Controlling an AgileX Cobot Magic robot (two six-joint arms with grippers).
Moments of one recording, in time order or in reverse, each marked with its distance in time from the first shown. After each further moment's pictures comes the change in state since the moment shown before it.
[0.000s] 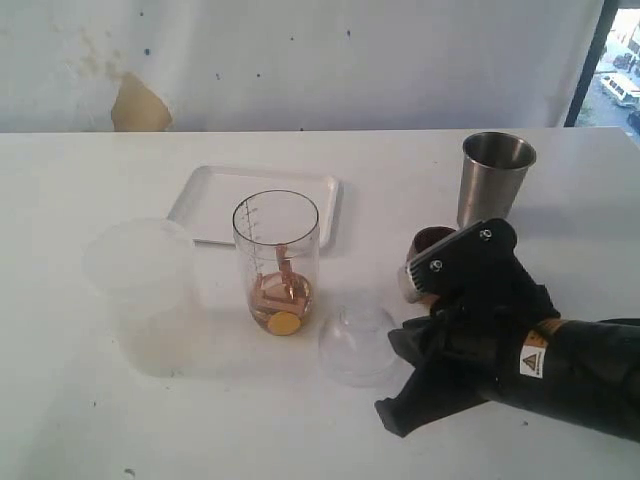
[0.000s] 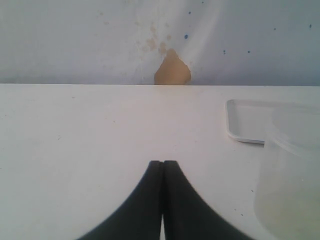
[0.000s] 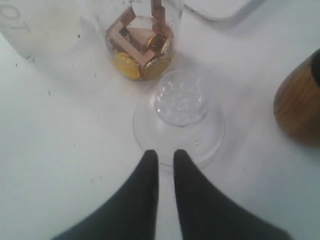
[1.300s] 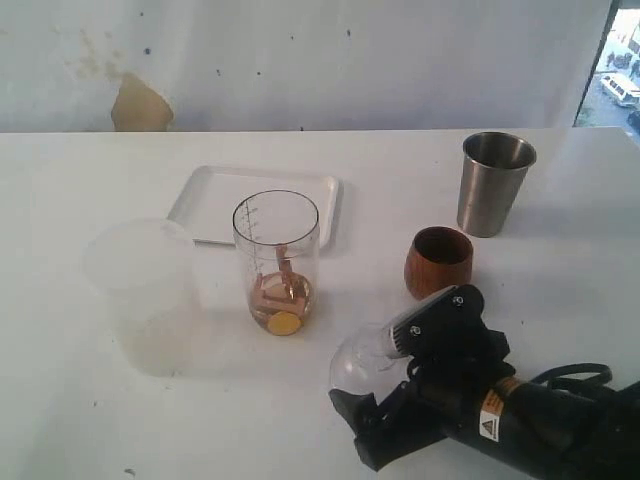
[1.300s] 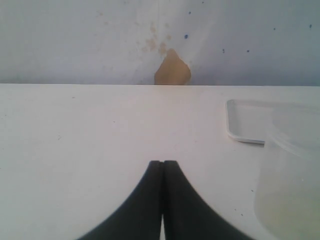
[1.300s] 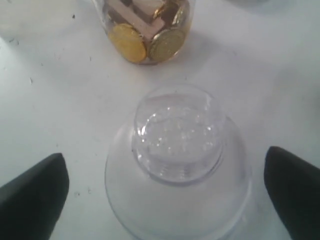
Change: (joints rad) left arm 0.000 0.000 0.000 0.000 0.000 0.000; right arm 0.000 0.397 0.129 -0.189 -0.614 0.202
